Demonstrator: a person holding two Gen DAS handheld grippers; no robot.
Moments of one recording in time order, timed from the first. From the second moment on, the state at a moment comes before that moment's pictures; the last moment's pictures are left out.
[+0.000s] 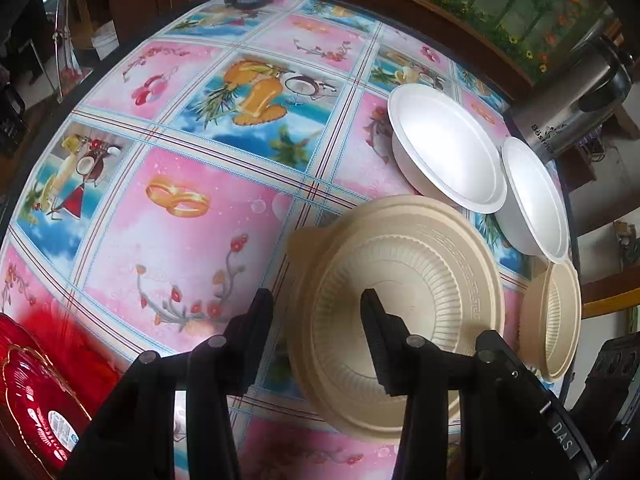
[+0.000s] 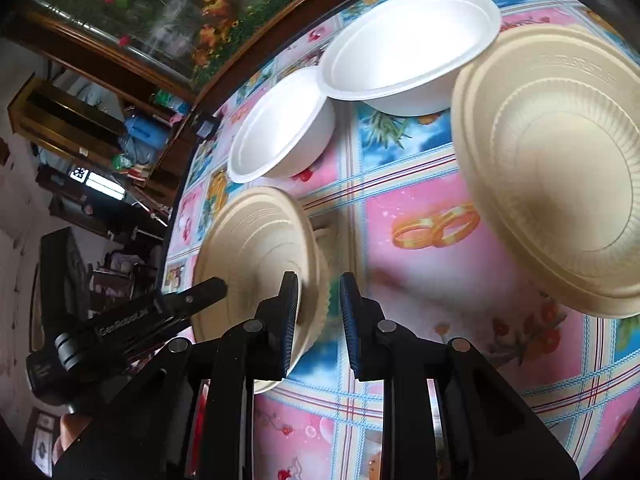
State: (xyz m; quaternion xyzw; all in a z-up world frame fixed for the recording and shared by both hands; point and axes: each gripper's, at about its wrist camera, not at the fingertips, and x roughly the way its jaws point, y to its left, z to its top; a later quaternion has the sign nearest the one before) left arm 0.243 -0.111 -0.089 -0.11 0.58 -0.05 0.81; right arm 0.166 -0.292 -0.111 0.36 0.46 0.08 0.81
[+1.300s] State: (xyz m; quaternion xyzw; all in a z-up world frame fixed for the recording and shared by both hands) left arm 0.168 -0.059 -0.033 -0.10 0.53 -0.09 0.84; right arm 0.092 -0.241 -0.036 0.31 0.39 0.09 0.86
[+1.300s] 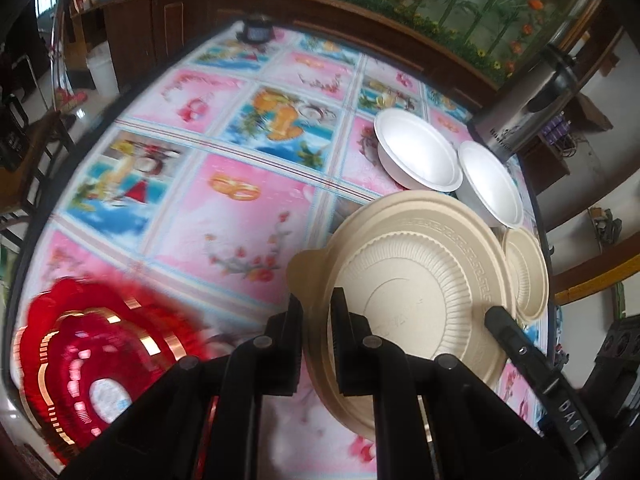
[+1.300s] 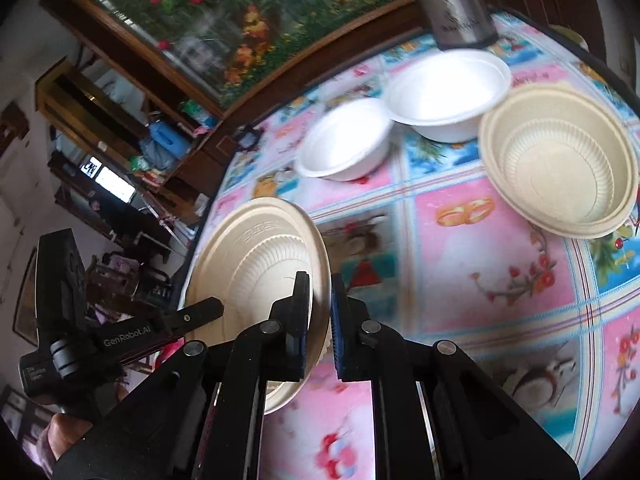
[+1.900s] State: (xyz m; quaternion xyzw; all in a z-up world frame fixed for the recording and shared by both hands) left arm 0.073 0.088 -0.014 -0.09 0.50 0.00 0.86; right arm 0.056 -0.077 -0.014 0.20 0.42 0.20 0.86
